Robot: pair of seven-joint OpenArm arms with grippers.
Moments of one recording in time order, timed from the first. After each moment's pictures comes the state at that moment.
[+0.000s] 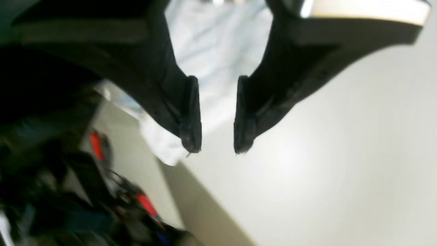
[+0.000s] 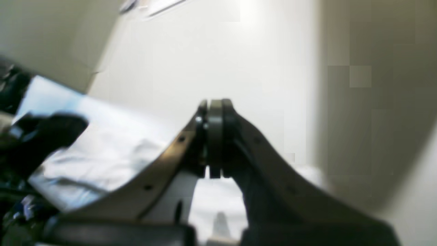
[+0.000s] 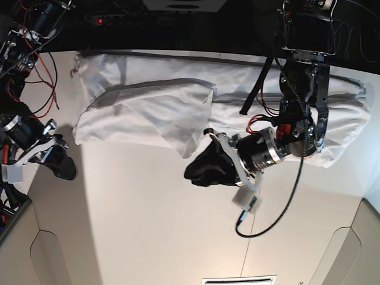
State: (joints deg) left arm -3.6 -6.2 -2.1 90.5 -39.3 -38.7 44.9; right arm -0.6 3.9 30.2 97.7 50.2 32.4 -63.2
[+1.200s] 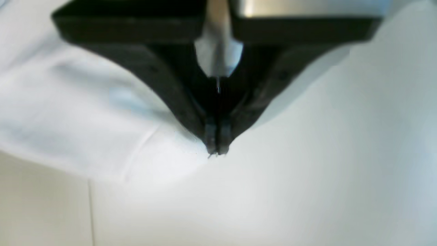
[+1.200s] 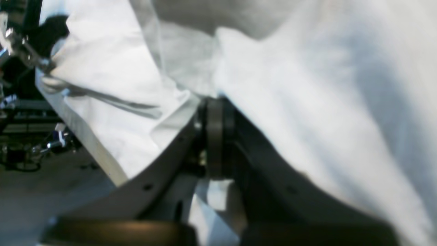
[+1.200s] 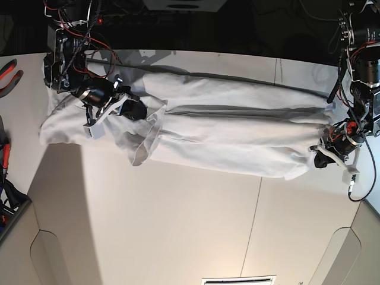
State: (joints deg) left arm -12.6 -25.7 -12.9 46.0 -22.8 -28.7 18.1; right arm -5.6 2.7 13.9 69.0 37.4 33.3 -50.2
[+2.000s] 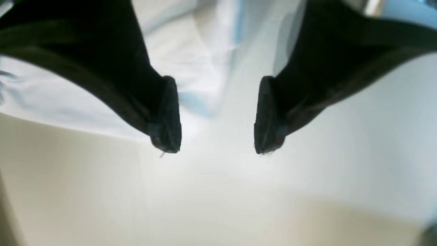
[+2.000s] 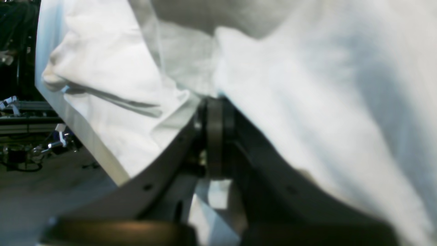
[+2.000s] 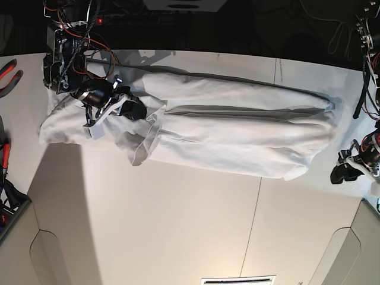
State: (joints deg) left arm -13.1 -32.5 -17.5 50.1 -32.4 -34.8 26.5; right arm -5.6 2.7 13.9 69.0 37.9 33.0 -51.5
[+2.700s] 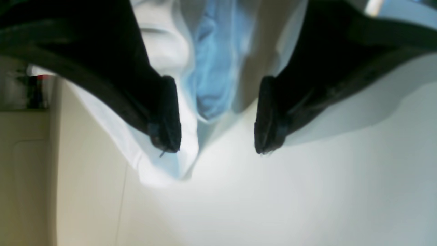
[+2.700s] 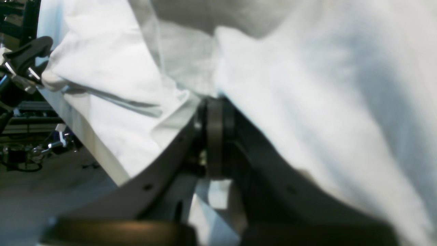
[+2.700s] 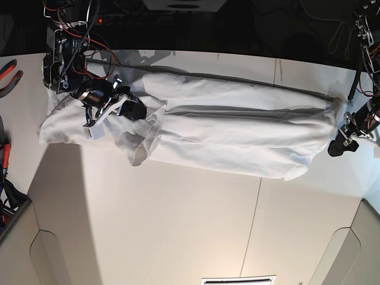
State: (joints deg) left arm -10.7 -30.6 -25.7 33.4 -52.4 -38.3 36.3; right arm -5.6 2.7 13.9 69.0 38.0 33.0 -51.5
